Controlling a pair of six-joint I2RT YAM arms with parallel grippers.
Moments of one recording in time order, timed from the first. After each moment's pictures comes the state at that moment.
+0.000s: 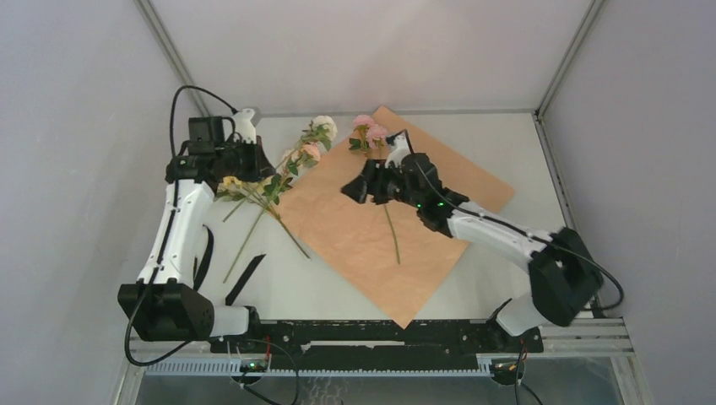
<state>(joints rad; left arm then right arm) 0.02 1.32 1.37 -0.79 0.44 0.07 0.69 1.43 0.97 0.13 -0.22 0.60</state>
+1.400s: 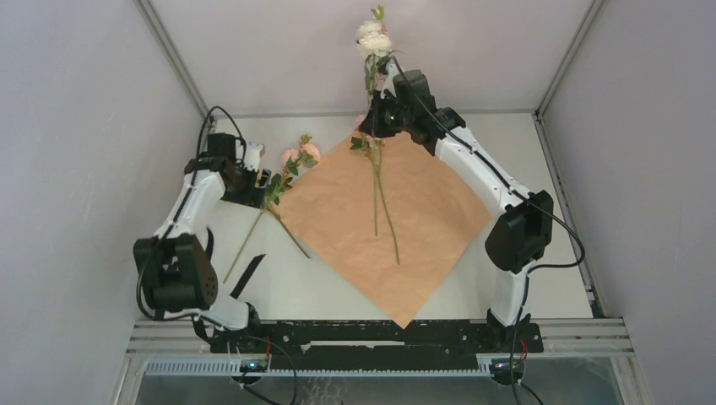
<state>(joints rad) 0.07 1.47 1.22 -0.81 0.09 0.29 0.54 1.88 1.86 -0.45 -0.28 0.43</state>
